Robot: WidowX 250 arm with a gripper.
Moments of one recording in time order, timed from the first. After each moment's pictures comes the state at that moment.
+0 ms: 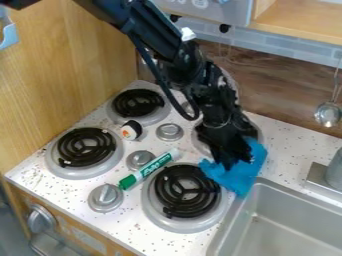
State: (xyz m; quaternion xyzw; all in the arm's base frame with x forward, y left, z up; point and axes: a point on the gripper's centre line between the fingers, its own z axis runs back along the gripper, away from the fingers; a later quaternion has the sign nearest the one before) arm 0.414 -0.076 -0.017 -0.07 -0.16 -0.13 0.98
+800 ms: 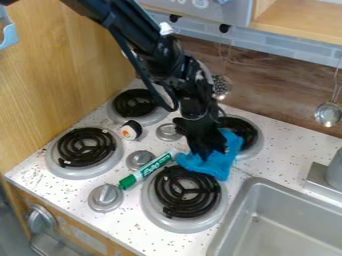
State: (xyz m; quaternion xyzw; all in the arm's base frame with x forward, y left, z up) arm 0.417 -0.029 -0.019 -0.03 -0.15 -0.09 0.98
